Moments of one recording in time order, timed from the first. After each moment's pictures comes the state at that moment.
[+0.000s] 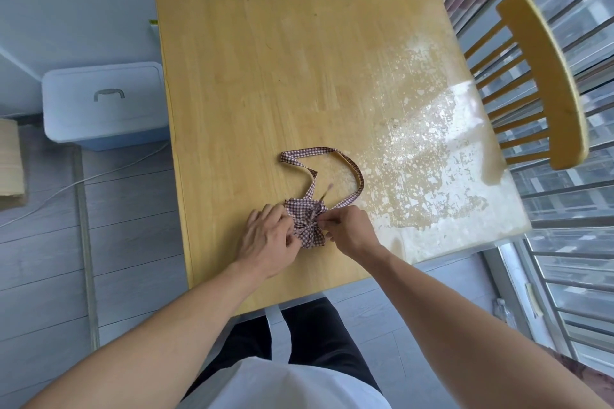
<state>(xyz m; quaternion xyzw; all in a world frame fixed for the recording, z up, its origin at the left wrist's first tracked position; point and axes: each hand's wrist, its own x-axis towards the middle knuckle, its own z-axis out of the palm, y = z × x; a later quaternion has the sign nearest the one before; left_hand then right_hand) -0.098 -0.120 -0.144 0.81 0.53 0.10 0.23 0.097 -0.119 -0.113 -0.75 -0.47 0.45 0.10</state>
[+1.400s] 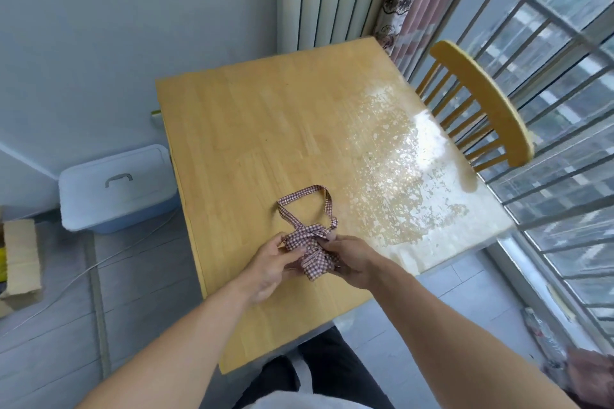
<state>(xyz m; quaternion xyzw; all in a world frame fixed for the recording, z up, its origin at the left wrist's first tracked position) -0.107 -0.093 -0.086 0.30 0.49 0.18 0.80 0.079 -0.124 -0.082 -0.63 -0.08 0.71 0.32</state>
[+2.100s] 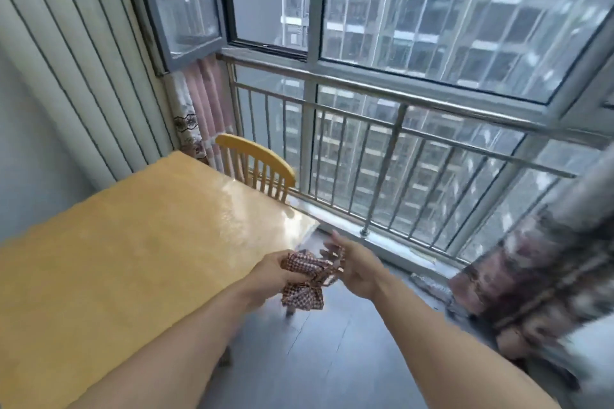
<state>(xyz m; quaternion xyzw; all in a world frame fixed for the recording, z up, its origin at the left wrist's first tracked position) 0.135 -0.241 0.066 0.71 0.30 -0.03 0.64 0.283 -0.391 0.075 -0.57 -0.02 0.49 0.66</state>
